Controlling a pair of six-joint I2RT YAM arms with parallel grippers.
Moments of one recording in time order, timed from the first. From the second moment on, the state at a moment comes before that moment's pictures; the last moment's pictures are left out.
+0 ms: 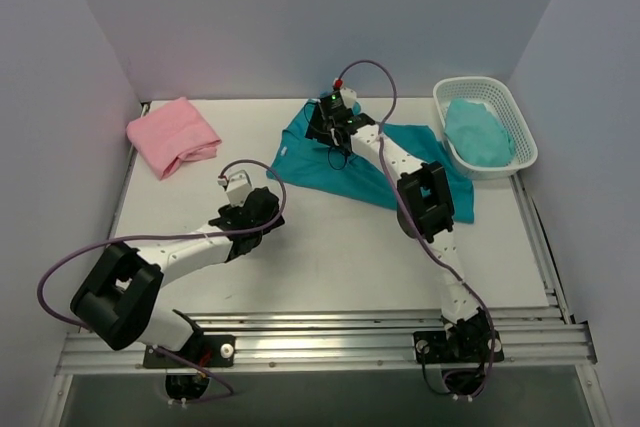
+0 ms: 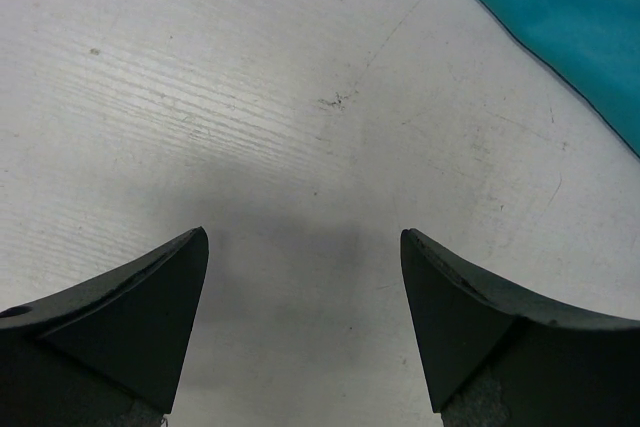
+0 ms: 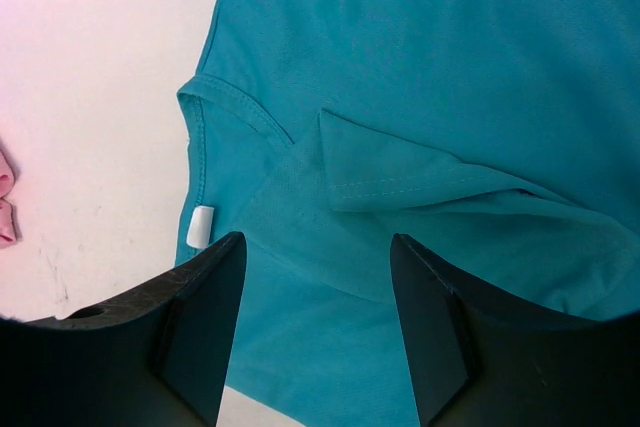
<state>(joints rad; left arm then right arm) -0.65 1.43 0.70 -0.12 -0.56 -0.91 0.51 2.42 2.13 -0.44 0.16 0.69</state>
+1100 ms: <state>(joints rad) -0.65 1.36 0.65 -0.15 -0.59 -0.91 0.49 2.49 2.07 -0.35 0.18 0.72</state>
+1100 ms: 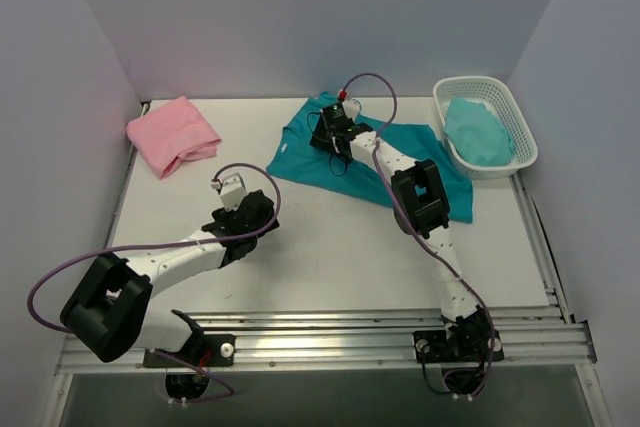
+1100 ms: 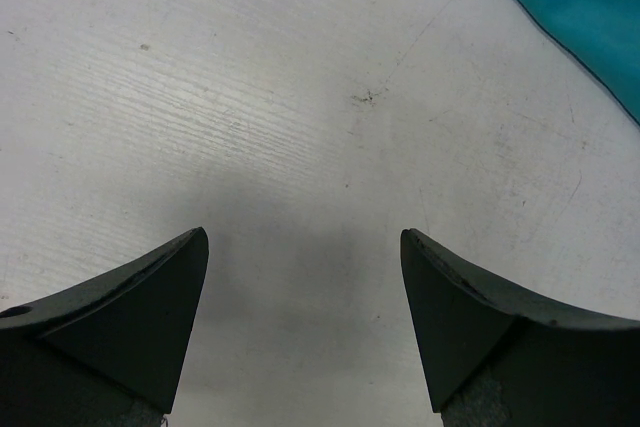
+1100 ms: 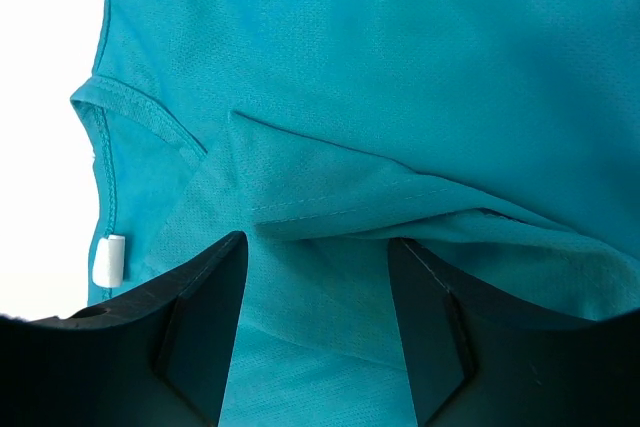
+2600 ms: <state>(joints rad) -0.44 1.81 1.33 -0.04 -0.42 -0.70 0.47 1.61 1.38 -0.09 0.24 0.69</state>
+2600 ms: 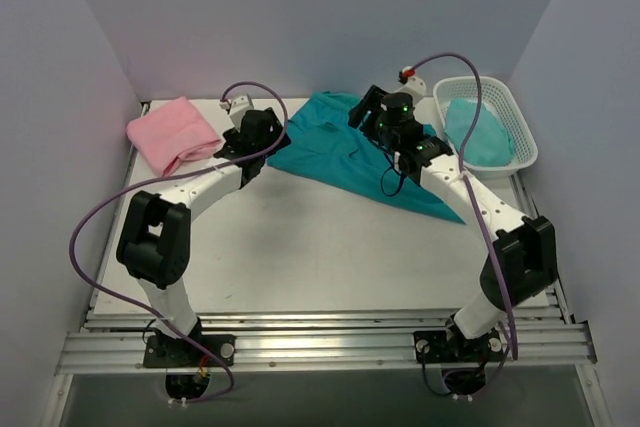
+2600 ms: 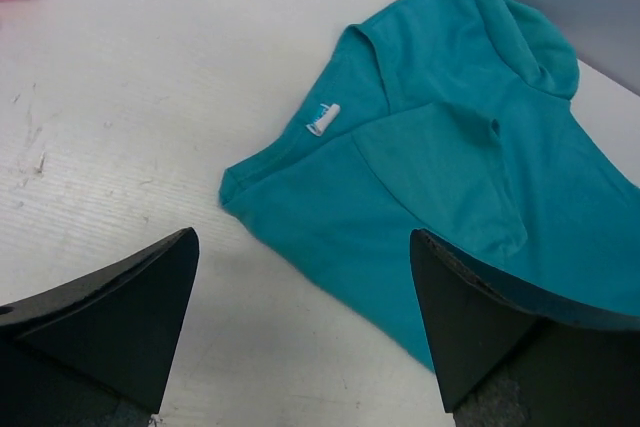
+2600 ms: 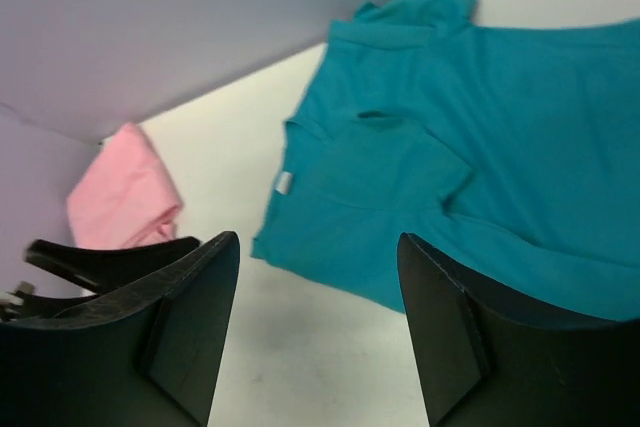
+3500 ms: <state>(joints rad) -0.36 2.07 1.26 0.22 -0.20 -1.12 0.43 1.10 1.12 -0.33 0.39 0.62</state>
